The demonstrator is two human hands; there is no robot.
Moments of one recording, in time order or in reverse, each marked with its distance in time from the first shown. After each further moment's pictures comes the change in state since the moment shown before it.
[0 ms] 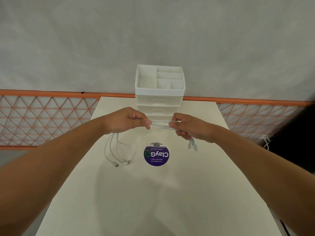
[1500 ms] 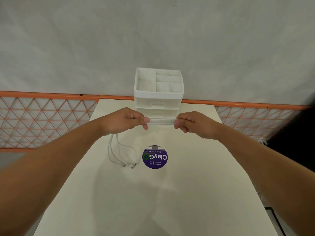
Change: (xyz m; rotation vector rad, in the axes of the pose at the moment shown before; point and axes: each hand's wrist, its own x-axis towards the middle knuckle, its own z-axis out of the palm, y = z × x) left_hand -0.007 0.013 -0.002 0.004 0.087 0.000; right_hand -0.006 0.000 -0.021 -0.241 0.137 -0.158
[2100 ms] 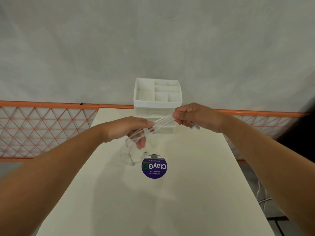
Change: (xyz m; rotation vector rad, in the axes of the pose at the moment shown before) left_hand 0.007 0.015 -0.007 -0.172 -0.227 0.014; right_hand 0.001 -0.046 -0.037 0.120 -0.081 -0.074
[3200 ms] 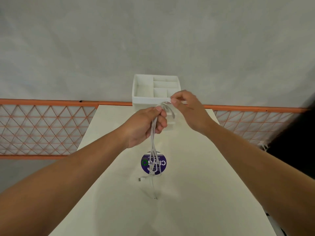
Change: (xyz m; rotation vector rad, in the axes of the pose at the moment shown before) left_hand 0.017 0.038 0.057 -0.728 0.284 0.102; right_hand 0.020 0.026 0.025 -0.061 0.605 -0.184
